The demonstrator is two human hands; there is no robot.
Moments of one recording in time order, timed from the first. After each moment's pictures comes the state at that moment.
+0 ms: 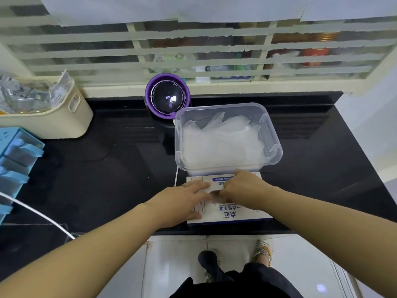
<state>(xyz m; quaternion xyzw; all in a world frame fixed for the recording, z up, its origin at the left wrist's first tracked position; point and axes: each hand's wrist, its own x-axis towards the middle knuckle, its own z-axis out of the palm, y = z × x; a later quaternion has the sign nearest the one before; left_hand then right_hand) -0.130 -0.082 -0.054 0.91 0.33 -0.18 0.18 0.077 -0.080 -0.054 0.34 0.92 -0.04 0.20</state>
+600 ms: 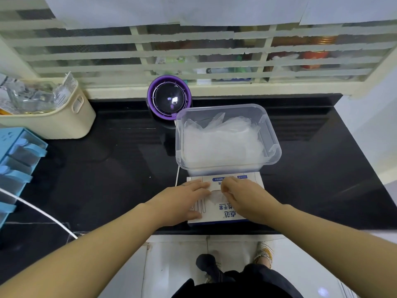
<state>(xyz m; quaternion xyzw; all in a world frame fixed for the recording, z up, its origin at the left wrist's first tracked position) -0.132 -0.084 -0.052 0.89 0.37 -0.17 0.23 0.079 -0.111 -0.059 0.54 0.81 -0.24 -0.01</state>
